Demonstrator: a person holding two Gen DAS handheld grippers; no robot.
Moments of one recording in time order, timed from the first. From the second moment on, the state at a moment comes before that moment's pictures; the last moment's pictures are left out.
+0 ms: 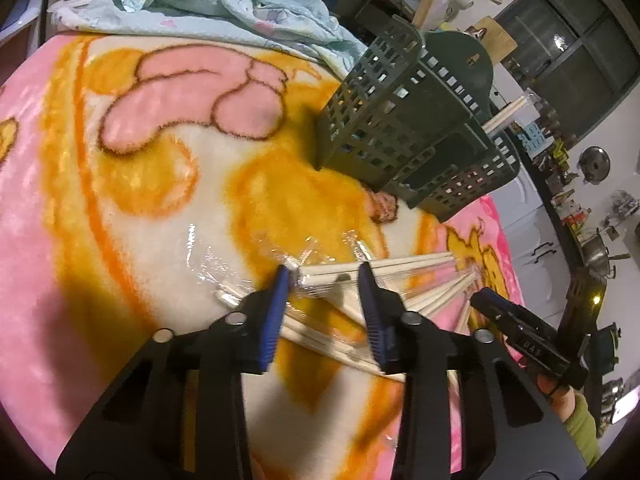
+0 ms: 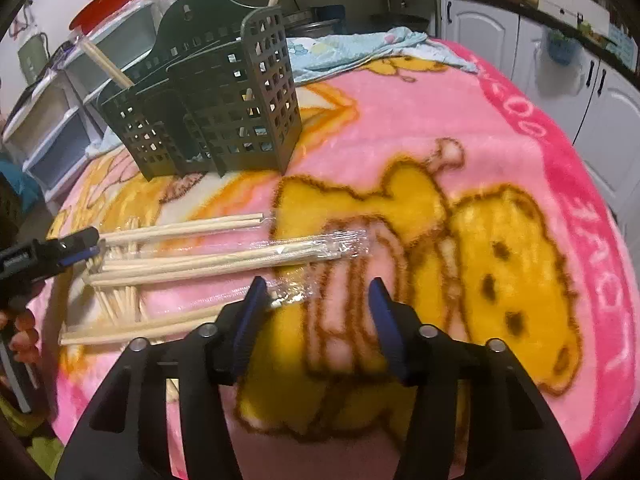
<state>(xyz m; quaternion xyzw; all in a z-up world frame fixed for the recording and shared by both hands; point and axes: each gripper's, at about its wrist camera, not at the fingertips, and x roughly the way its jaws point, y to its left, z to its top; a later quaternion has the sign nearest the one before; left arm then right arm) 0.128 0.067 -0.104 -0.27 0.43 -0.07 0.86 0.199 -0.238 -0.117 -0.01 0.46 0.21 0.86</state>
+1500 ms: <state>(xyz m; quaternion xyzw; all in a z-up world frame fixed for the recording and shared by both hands) 0.093 0.034 0.016 -0.18 0.28 -0.15 0.93 0.106 -0.189 0.016 -0.06 0.26 0.33 0.90</state>
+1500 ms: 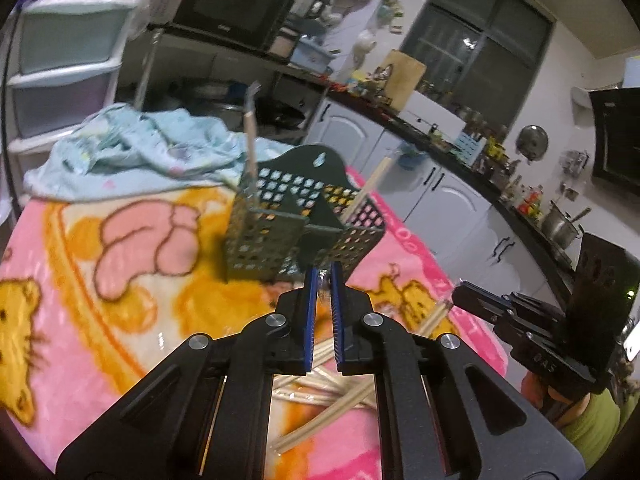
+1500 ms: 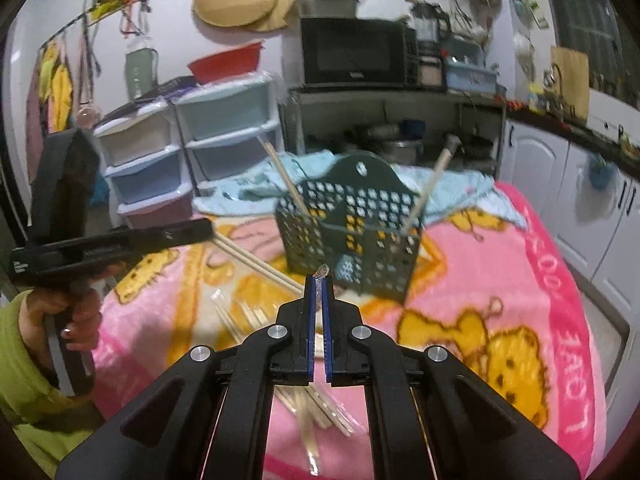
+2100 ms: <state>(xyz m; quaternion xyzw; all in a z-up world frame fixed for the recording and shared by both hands) 0.100 0.009 0.094 -0.15 0.20 -0.21 0.95 0.083 -0.189 0.099 -0.05 0.16 0.35 0.92</state>
